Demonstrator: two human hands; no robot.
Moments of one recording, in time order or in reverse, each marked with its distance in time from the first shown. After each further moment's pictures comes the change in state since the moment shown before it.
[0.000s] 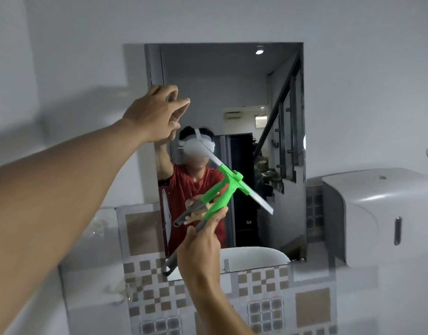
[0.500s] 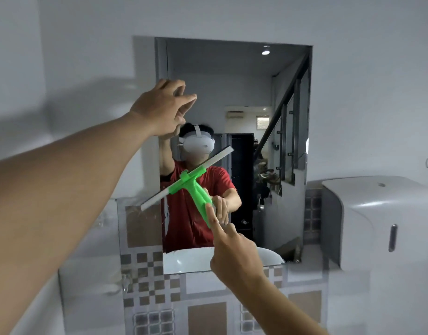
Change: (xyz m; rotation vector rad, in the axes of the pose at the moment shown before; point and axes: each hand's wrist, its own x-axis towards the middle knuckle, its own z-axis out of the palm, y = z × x) left_hand 0.000 0.001 0.000 -0.020 -0.010 -0.028; right_hand 0.016 0.013 -0.078 -1.072 -0.273 -0.427
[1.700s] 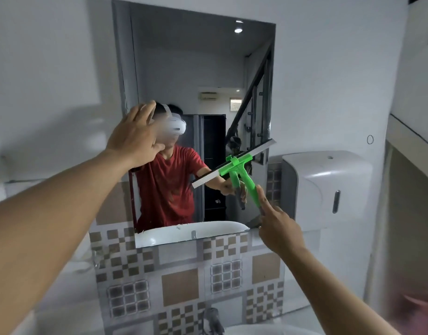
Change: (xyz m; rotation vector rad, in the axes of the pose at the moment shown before) left_hand -0.081 0.069 0.053 -0.092 0.017 -0.043; right_hand -0.061 0.147 -0.017 -0.025 0.061 0.367
